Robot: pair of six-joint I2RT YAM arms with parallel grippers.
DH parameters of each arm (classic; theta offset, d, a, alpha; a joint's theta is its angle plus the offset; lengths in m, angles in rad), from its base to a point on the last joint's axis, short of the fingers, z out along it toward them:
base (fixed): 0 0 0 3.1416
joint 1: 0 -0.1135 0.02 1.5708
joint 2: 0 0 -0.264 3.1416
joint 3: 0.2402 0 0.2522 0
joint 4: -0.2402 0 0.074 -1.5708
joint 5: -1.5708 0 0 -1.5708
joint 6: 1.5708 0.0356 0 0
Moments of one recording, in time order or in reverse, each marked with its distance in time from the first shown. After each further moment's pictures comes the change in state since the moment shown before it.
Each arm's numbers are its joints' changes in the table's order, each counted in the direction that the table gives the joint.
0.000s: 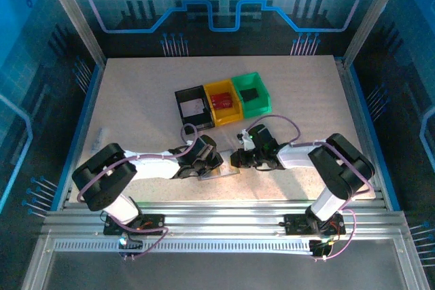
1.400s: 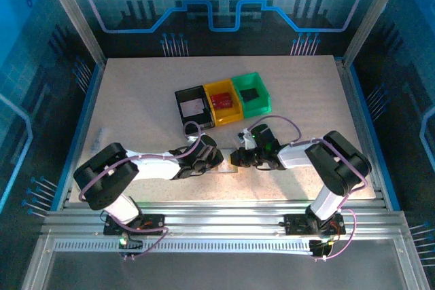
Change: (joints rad) left arm 0.005 0.009 -0.019 0.098 0.078 0.135; right arm 0.027 0.039 -0.027 0.118 0.068 0.019
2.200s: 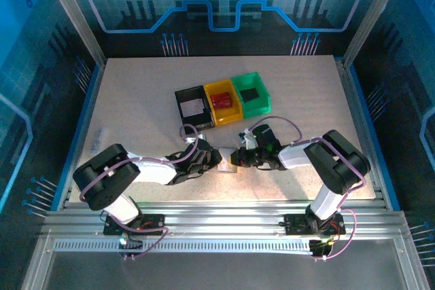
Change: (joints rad) left arm -0.008 -0.005 -0.106 0.229 -0.009 0.004; right arm 0.015 0.011 -0.014 0.042 0.034 0.018
